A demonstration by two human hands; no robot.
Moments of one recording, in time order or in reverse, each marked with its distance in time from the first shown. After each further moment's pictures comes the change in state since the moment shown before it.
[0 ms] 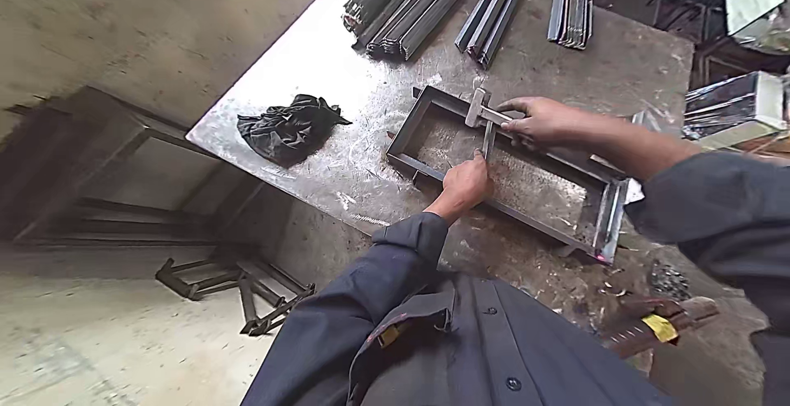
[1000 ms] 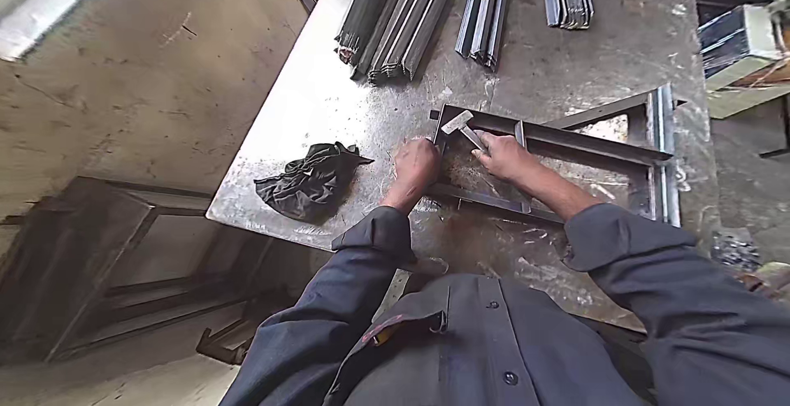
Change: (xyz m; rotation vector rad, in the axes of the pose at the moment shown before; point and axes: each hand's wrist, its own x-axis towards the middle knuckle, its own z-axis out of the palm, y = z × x) left_hand 0.056 -0.133 -0.125 0.159 0.113 -0.112; right_hand 0.087 -0.035 0.118 -0.039 0.289 -0.018
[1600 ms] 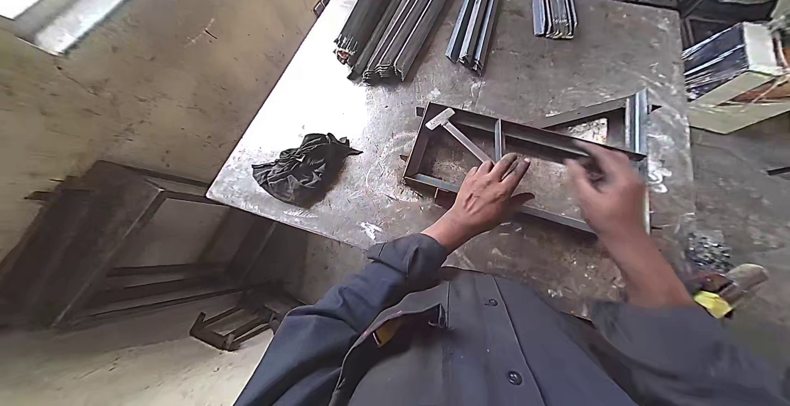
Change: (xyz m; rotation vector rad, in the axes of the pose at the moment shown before) left_hand -0.096 0.097 0.089 -0.131 0.453 0.915; right_hand -0.178 0.090 -0.050 0.049 0.669 0.027
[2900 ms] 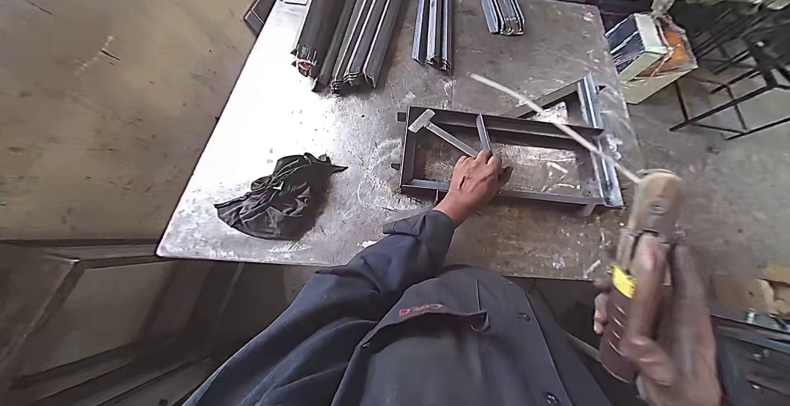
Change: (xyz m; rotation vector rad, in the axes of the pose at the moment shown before) left_hand 0.004 -0.038 0.015 -0.038 -0.023 0.028; right_hand -0.191 -0.143 -0.046 0.600 0.172 0.302
